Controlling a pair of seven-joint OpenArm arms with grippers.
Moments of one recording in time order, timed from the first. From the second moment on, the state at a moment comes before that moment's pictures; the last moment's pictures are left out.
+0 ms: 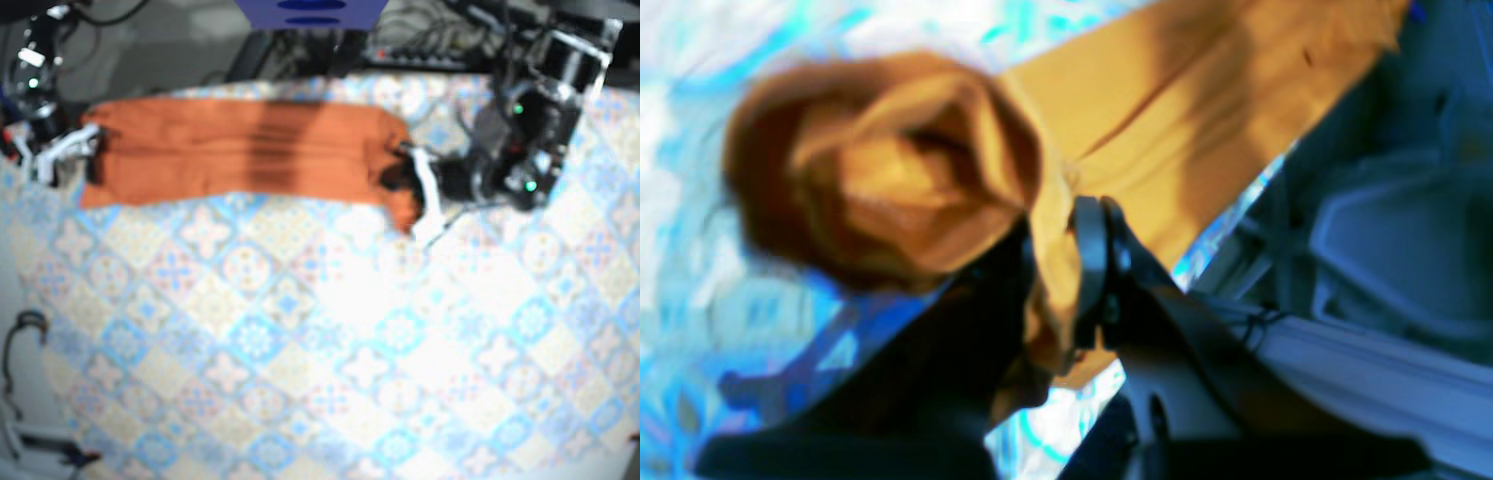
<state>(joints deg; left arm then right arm) -0.2 -30.1 19.2 91.5 -54.8 -27.3 58.8 -21.8 16.1 36.9 79.5 8.1 37.7 -8.1</state>
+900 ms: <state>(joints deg) -7.0 -22.3 34.0 92.8 -42.7 -27.3 58.9 -21.6 14.7 36.9 83.2 8.1 37.7 -10.7</state>
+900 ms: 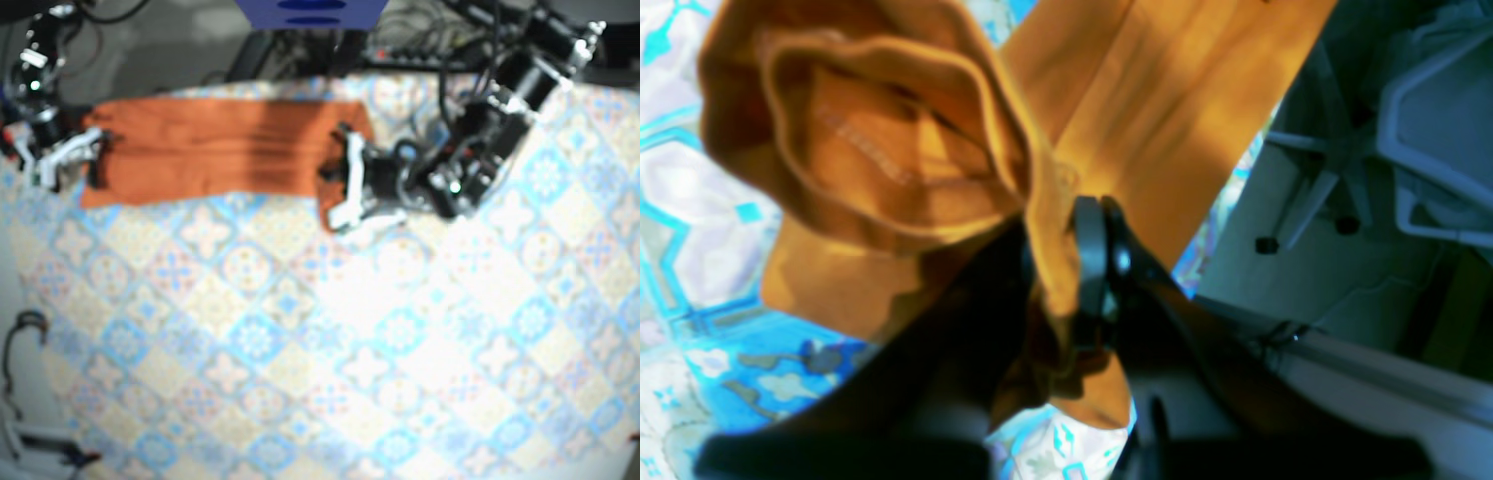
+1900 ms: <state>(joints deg) -13.4 -8.8 42.6 81.6 -37.6 -27.3 56.9 -21.8 13.3 37.0 83.3 8.1 37.7 -10.7</state>
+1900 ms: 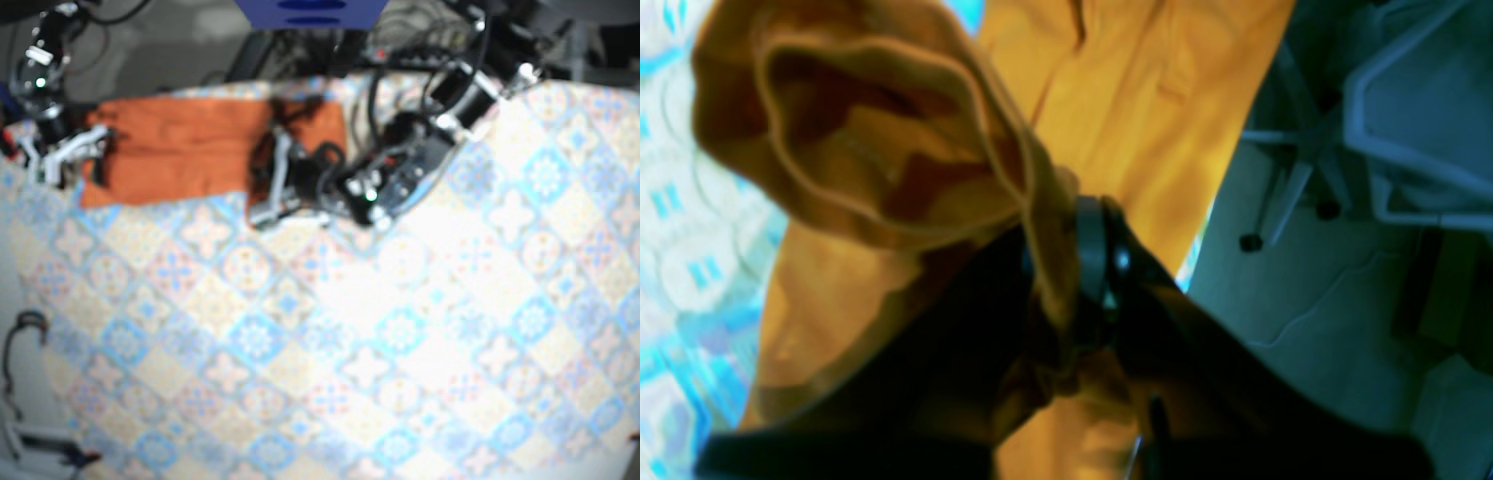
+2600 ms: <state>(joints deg) -13.5 -7.5 48.8 77.2 -37.6 -27.1 51.9 -21.8 13.3 37.0 83.3 8.1 37.7 -10.7</state>
